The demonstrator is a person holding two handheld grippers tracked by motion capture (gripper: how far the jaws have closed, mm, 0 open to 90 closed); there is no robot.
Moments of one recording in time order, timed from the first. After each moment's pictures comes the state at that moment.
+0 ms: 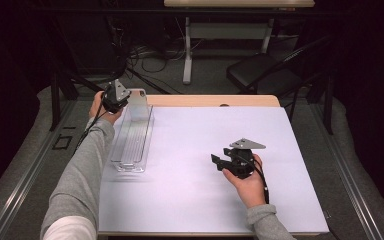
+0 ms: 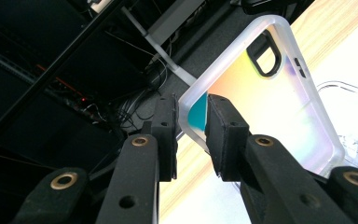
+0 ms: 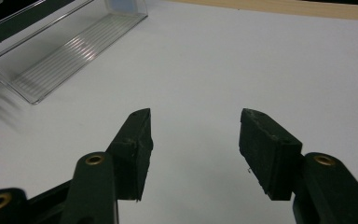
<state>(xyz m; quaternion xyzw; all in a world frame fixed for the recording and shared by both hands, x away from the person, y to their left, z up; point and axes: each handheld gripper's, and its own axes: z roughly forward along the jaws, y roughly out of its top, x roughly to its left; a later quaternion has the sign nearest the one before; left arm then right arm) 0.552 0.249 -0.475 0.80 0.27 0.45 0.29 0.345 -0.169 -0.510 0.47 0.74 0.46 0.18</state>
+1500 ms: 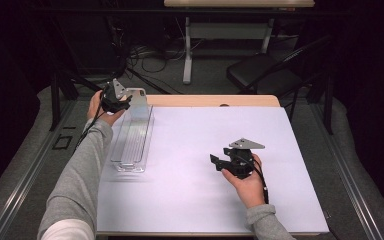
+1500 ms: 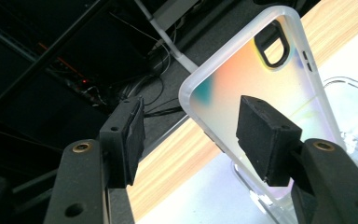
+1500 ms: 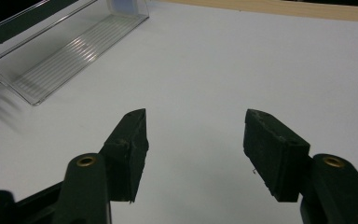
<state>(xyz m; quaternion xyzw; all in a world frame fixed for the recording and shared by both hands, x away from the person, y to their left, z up) 0.548 0.249 -0.471 0.80 0.31 0.44 0.28 0.345 -0.168 -0.511 0.46 0.74 0.46 0.18</state>
